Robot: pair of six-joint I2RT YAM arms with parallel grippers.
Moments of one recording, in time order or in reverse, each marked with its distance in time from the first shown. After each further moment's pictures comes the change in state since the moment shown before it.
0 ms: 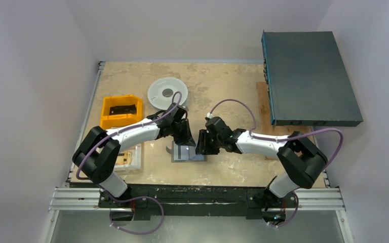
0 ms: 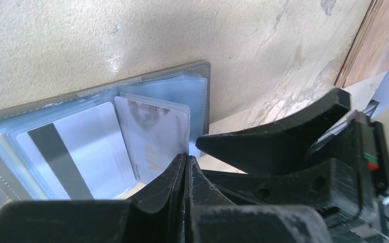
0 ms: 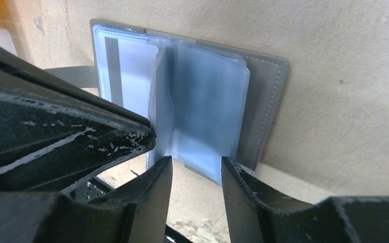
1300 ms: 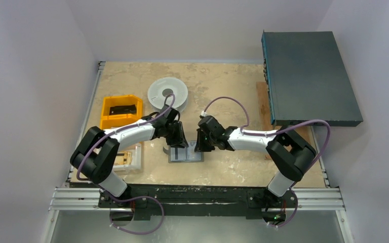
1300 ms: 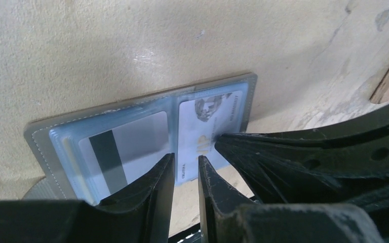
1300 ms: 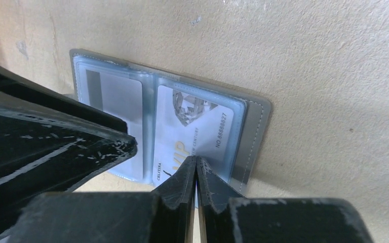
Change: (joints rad) left arm 0.082 -0.018 -0.068 -0.021 -0.019 0.058; right arm 0.029 0.106 0.095 -0.022 0.100 -0.034
